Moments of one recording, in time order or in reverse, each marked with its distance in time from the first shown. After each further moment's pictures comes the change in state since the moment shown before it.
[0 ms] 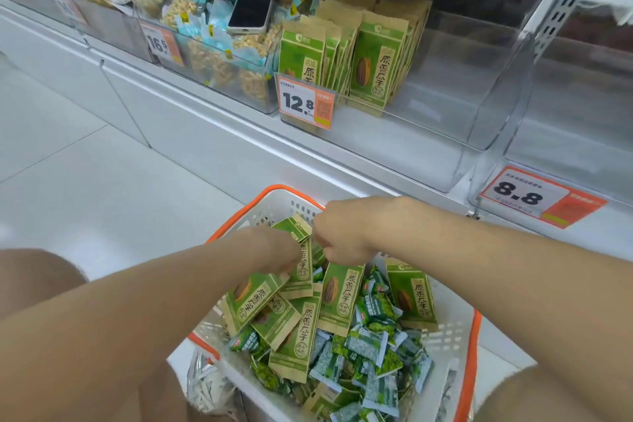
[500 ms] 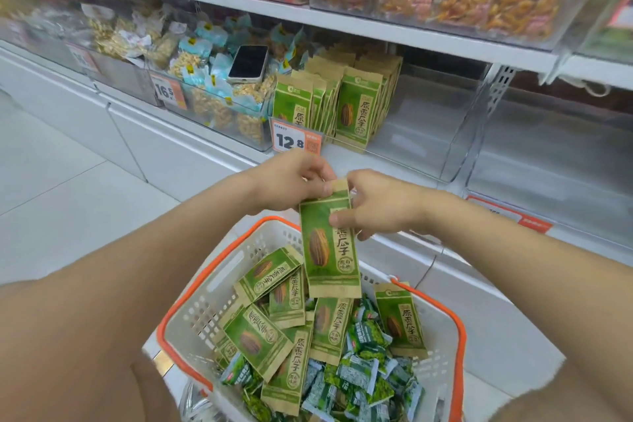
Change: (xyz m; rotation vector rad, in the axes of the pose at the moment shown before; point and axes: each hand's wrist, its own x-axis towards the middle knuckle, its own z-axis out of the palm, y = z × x) left_hand -0.099 -0.019 -0.119 -1.129 0.734 0.241; right_hand -0.065 0.044 -0.030 0.990 0.380 0.124
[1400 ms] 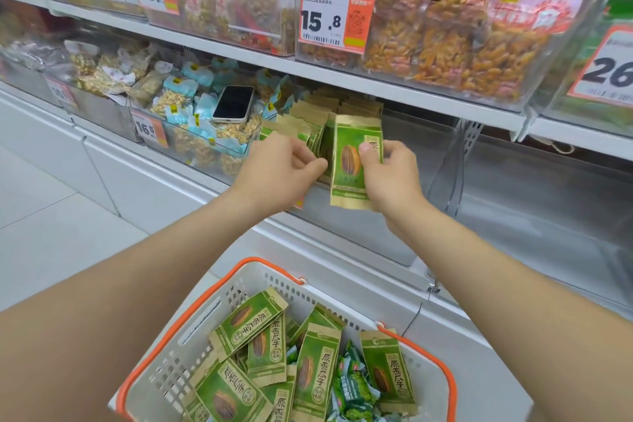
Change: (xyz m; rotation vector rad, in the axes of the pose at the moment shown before) left_hand 0.026 0.045 -0.025 0.125 0.514 0.084; right_hand 0.060 0.008 -0.049 0.497 0.965 0.019
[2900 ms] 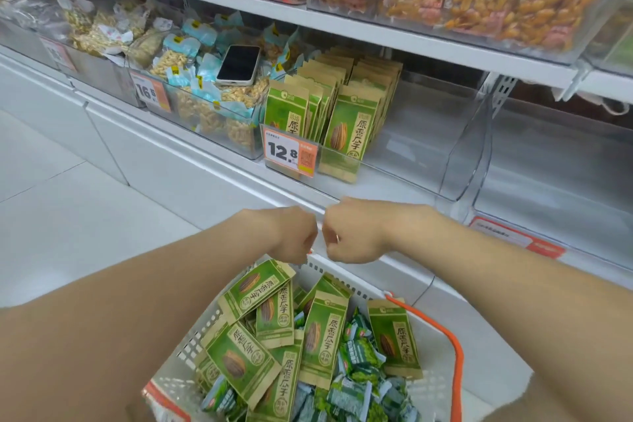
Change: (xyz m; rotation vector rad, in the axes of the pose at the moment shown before) left_hand -0.028 -0.082 0.065 0.784 -0.867 0.040; right_hand -0.050 0.026 0.020 -1.217 -1.119 -0.449
